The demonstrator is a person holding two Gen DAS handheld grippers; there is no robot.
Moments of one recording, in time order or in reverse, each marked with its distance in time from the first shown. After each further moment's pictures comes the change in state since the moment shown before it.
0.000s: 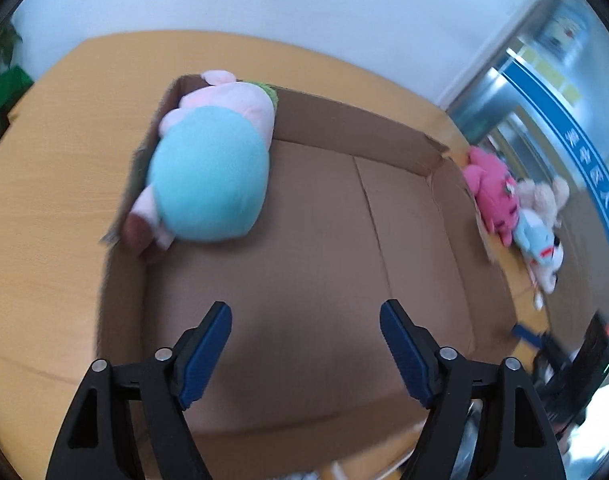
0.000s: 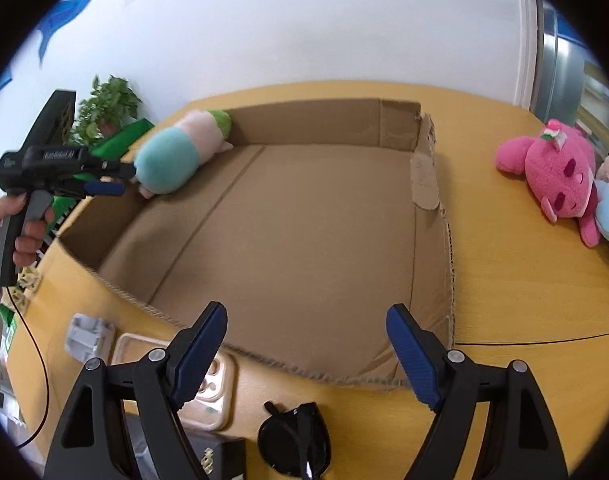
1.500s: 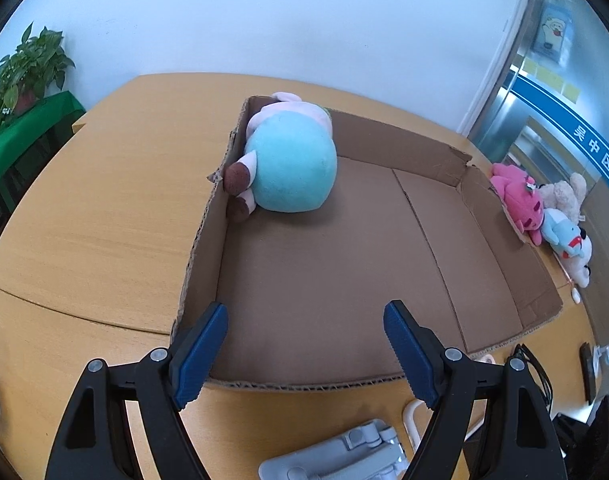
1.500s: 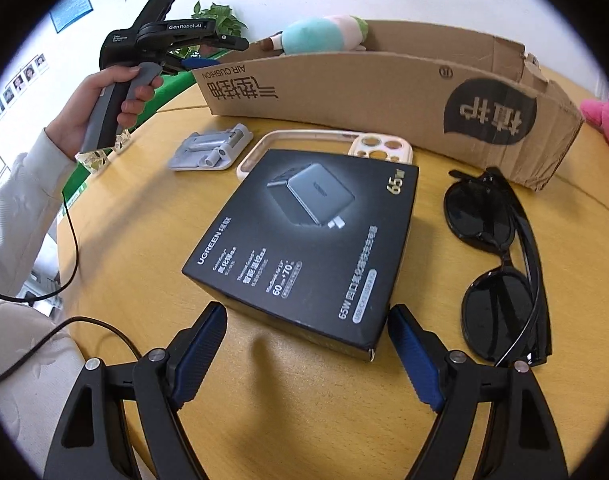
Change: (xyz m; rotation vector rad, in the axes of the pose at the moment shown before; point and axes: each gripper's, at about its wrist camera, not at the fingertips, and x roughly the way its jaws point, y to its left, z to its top) left arm -0.024 0.020 -0.074 0.023 -0.212 0.131; right arm -0.011 0.085 -0.151 -0.175 0.175 0.219
